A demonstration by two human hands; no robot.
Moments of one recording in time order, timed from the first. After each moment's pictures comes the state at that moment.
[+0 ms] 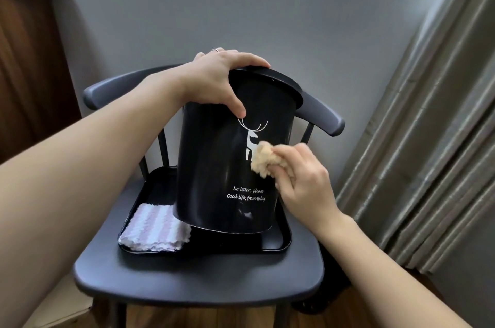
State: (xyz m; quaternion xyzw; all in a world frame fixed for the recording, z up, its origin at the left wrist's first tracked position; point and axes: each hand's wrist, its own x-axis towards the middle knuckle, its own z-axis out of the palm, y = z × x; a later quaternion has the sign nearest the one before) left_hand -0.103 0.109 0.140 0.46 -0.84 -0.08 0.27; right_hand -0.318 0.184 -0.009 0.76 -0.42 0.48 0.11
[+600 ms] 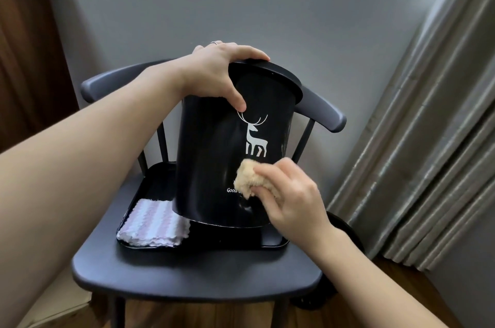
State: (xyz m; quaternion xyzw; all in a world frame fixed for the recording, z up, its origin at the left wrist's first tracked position) left_hand -0.102 0.104 0.140 0.46 -0.85 -0.08 0.27; right_hand -0.305 0.208 -0.024 0.80 -0.40 0.44 0.10
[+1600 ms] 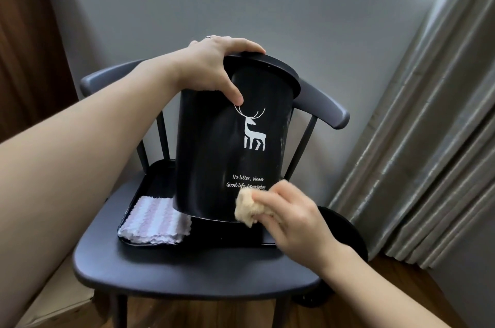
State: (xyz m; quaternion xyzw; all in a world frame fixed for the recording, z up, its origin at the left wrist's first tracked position) left_hand -0.092 0.097 0.139 0.47 -0.84 -0.12 0.26; right_hand -0.318 0.216 -0.052 0.85 -0.35 0.39 0.07
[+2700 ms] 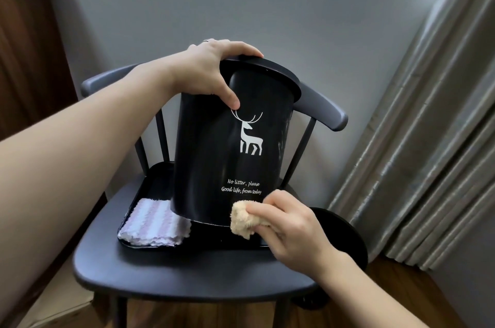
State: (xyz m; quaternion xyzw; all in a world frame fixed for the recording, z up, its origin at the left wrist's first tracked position) left_hand -0.089 0.101 0.140 0.47 -0.83 -0.13 0.26; right_hand -0.318 0.216 -0.061 0.85 -0.33 0.40 0.07
